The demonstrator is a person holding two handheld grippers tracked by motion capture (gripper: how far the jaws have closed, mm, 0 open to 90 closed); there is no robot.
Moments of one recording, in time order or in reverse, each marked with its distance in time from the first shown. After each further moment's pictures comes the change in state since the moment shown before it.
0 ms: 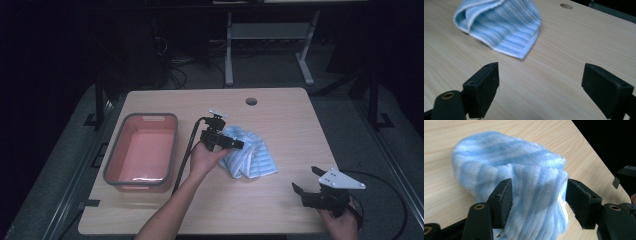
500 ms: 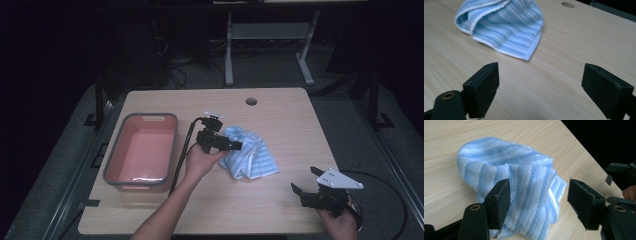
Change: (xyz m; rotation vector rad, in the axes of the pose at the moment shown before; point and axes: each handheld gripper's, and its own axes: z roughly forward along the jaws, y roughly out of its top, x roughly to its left) left arm -0.008 -0.008 -0.021 -0.043 -0.009 0.048; right arm 0.001 0.000 0.003 0.008 0.003 -0.008
